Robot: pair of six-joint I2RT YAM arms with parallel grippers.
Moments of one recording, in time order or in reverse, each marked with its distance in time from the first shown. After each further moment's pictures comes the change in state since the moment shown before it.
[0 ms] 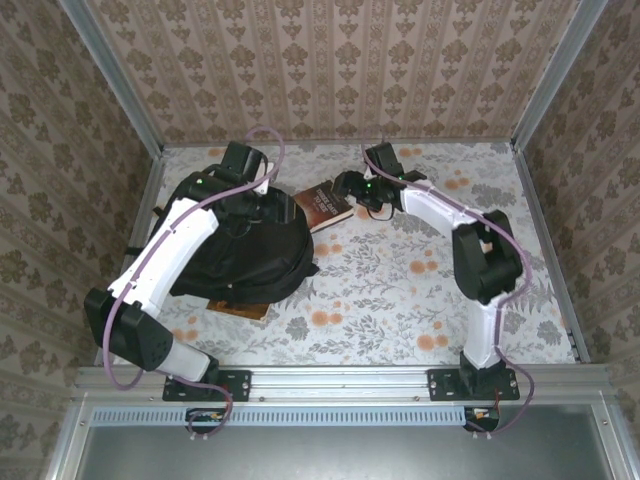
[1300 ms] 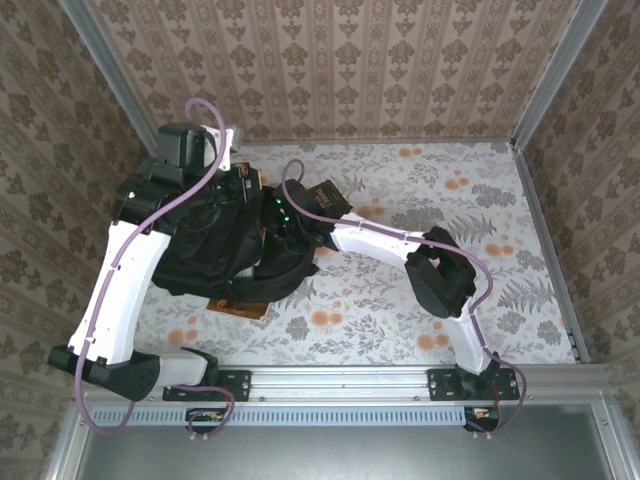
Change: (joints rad) left arm 0.087 -0.173 0.222 -0.048 0.130 0.003; right arm 0.461 0.051 0.116 0.158 0.095 0.394
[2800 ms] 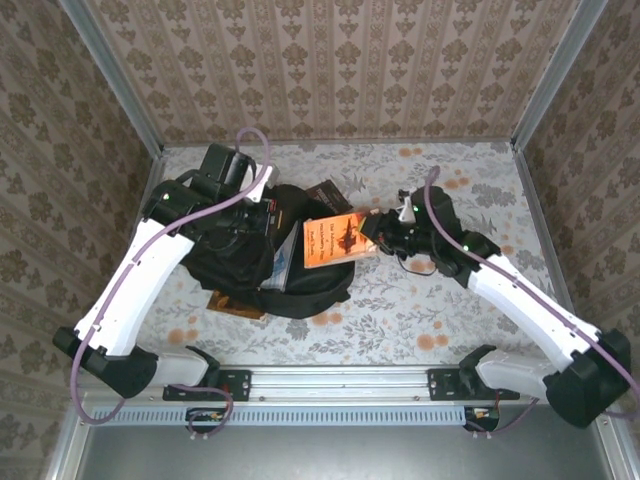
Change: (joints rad) left arm -0.196 0.021 -0.063 -0.171 -0.099 0.072; right arm -0.300 -0.898 -0.692 -0.155 -0.159 -0.033
